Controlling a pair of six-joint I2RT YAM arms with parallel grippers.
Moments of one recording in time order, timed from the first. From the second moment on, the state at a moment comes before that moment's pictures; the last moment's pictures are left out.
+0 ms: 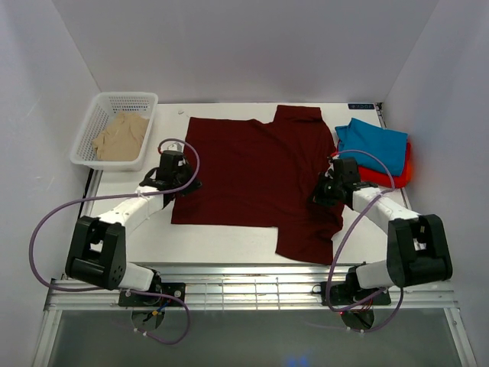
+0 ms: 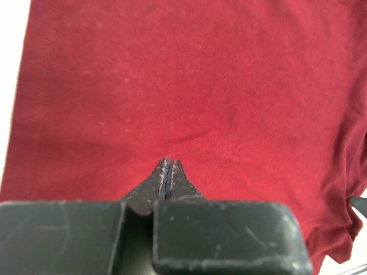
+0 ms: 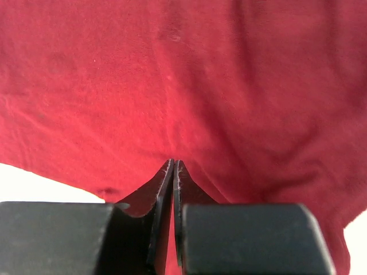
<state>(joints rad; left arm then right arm) -0.28 1.39 0.80 -0.16 0.04 -0.67 0.18 1.35 0.69 -0.26 -0.28 0.44</state>
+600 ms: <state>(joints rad) -0.29 1.54 0.71 -0.09 -0.12 -0.76 0.54 1.69 0.91 -0.21 -0.14 0.49</state>
